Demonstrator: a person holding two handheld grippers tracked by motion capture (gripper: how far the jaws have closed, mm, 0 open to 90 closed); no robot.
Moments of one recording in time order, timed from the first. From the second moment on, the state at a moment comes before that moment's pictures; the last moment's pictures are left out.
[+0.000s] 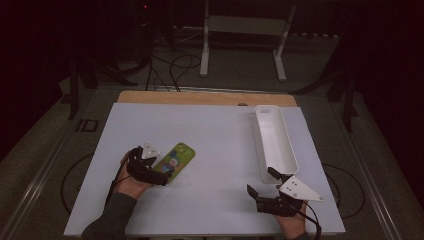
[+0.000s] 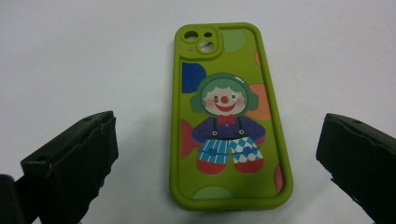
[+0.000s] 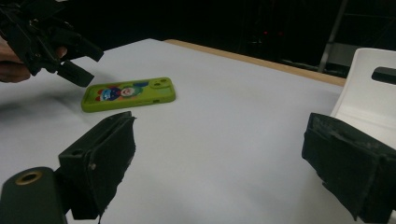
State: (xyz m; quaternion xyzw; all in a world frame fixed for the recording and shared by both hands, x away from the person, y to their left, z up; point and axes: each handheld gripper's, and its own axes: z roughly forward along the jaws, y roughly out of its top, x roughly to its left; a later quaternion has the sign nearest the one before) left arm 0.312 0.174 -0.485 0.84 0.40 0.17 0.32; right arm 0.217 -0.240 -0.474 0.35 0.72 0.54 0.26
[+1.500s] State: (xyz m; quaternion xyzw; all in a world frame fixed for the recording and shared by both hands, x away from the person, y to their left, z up) left arm 0.326 0.158 -0.505 0.85 0.40 0.14 0.30; right arm 0.216 -0.240 -0.474 0.35 0.72 0.54 0.26
